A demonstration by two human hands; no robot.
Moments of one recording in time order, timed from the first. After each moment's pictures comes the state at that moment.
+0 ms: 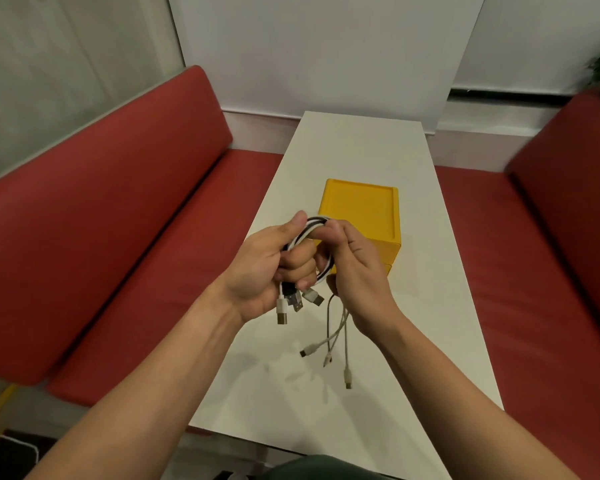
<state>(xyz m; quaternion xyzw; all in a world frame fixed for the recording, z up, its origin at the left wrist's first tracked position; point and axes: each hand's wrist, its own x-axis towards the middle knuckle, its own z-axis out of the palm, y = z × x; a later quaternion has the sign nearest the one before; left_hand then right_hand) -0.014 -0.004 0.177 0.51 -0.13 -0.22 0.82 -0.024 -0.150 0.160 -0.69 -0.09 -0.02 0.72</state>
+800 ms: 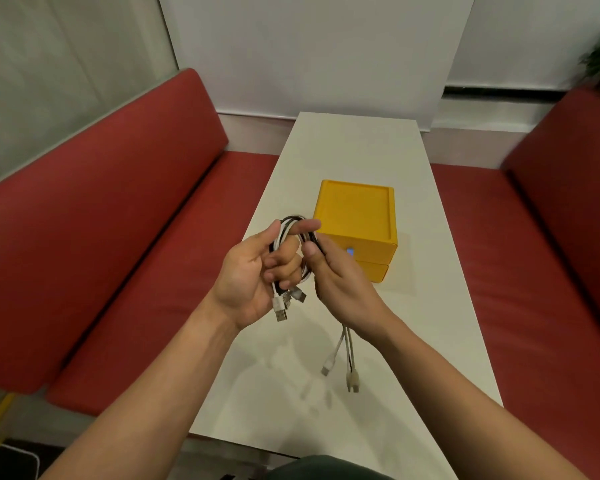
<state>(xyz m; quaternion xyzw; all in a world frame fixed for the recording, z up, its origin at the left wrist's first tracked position) -0.004 0.001 0.155 0.44 -0.10 -0.20 0.87 -0.016 -0.156 0.144 -0.82 -0.13 0.00 0.55</state>
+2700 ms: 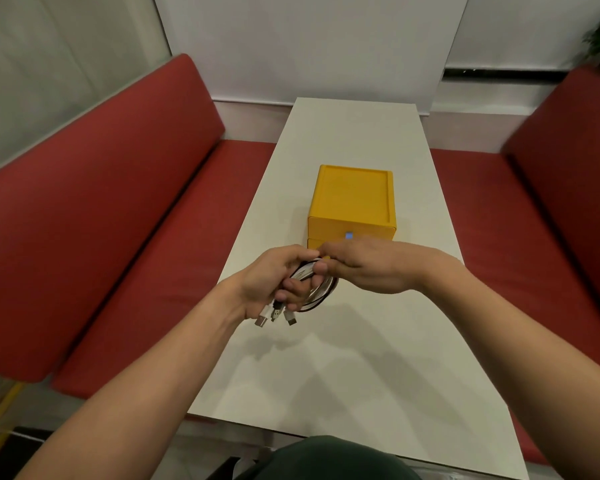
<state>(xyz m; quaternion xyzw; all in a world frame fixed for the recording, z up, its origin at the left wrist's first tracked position) 0.000 -0.005 0.131 0.60 -0.04 -0.41 0.68 0.011 -0.211 0.169 -0.91 -0.32 0.20 0.18</state>
